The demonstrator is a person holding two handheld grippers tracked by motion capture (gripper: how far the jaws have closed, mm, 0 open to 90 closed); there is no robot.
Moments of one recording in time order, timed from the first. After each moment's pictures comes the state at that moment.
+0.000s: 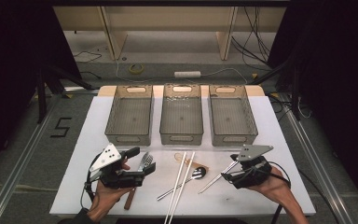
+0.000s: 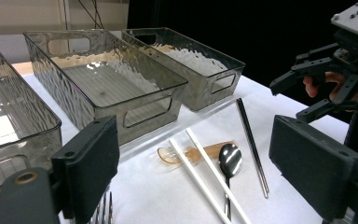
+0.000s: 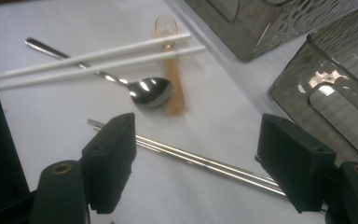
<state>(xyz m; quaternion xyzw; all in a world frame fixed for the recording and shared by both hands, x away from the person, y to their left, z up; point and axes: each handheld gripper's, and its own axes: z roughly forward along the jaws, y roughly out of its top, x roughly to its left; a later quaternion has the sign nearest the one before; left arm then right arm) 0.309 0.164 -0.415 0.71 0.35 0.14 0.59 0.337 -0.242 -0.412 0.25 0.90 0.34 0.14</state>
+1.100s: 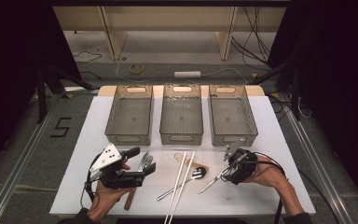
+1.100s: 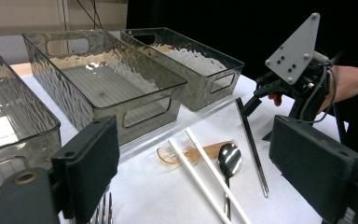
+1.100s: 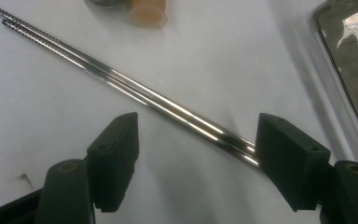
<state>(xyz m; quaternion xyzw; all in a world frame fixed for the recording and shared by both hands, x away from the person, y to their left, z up) 0.309 0.163 -0.414 0.71 0.35 0.14 0.59 0.386 -0.230 -0.454 0.19 0.96 0.16 0.09</state>
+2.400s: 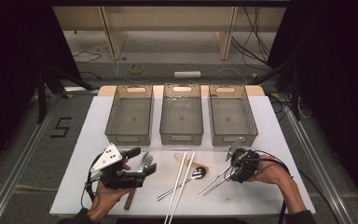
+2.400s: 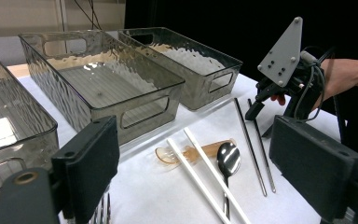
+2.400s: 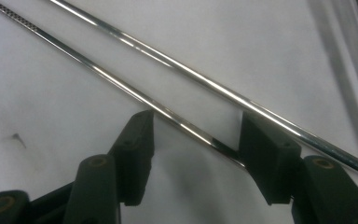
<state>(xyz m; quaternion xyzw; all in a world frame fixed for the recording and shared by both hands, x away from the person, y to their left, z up) 0.308 0.162 -0.414 0.72 0.34 0.14 0.59 0.392 -0.237 -0.456 0.19 0.97 0.10 0.05</state>
